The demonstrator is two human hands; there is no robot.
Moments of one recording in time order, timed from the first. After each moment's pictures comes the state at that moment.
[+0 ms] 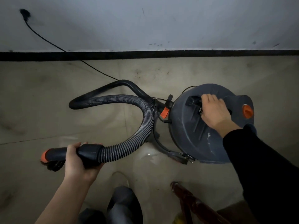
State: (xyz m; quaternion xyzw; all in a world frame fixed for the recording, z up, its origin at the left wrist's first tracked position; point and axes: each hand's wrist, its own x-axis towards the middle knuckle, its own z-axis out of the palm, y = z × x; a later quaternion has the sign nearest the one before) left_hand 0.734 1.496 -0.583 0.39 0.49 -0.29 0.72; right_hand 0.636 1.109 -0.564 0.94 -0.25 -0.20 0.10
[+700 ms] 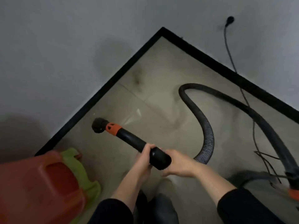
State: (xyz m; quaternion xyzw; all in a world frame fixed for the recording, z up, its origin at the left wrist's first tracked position) left_hand 0.707 1.706 -0.669 0.37 0.57 -0.15 0.72; right_hand 0.760 1.577 -0.662 0.77 0.14 -0.55 -0.28
